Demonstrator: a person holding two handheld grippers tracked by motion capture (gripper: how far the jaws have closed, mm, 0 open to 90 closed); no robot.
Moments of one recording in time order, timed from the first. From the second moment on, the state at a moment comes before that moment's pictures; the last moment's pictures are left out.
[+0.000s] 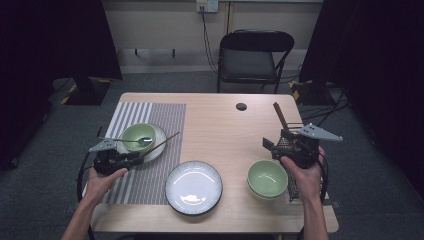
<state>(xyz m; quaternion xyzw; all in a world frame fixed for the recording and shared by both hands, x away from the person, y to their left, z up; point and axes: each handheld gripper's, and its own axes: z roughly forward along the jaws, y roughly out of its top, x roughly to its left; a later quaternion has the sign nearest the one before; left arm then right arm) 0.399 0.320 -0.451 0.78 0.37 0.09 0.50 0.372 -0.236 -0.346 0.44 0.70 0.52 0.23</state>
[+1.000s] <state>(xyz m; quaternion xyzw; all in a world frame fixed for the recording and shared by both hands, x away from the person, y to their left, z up) 0.382 0.262 -0.487 0.84 0.34 0.08 0.41 0.434 -0.261 -0.323 0.47 0.69 0.49 0.23</state>
